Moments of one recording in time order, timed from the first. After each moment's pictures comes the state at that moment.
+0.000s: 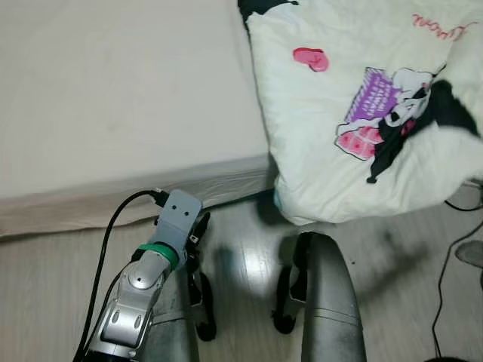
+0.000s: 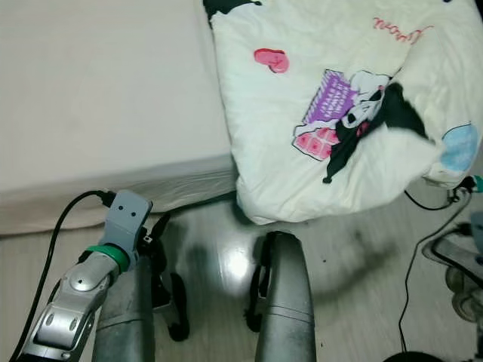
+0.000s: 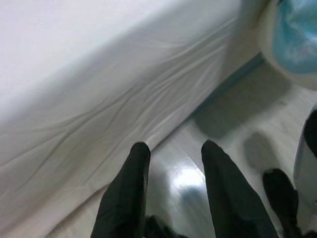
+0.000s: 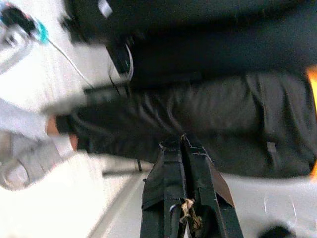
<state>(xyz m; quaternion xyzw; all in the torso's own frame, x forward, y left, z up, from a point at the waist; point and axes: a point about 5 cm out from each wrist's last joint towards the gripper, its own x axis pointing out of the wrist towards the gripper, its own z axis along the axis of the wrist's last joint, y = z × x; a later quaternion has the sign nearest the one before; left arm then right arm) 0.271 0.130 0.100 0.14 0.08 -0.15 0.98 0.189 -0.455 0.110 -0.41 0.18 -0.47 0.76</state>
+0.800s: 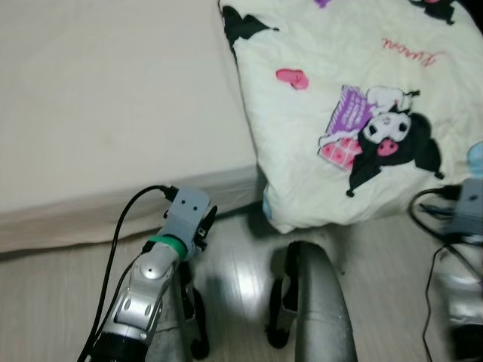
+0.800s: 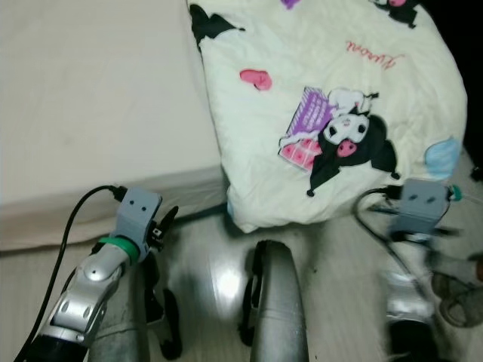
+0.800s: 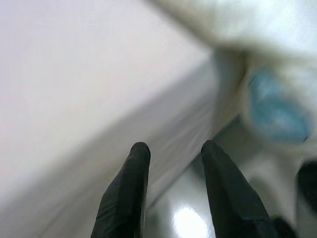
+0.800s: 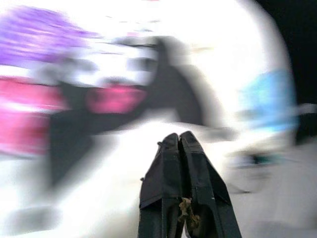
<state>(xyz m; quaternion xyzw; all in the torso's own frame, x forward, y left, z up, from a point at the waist) 0.291 0.110 0.108 0.12 0.03 -0.16 0.98 0.289 -0.258 0.113 0.00 -0.08 -0.18 0.98</state>
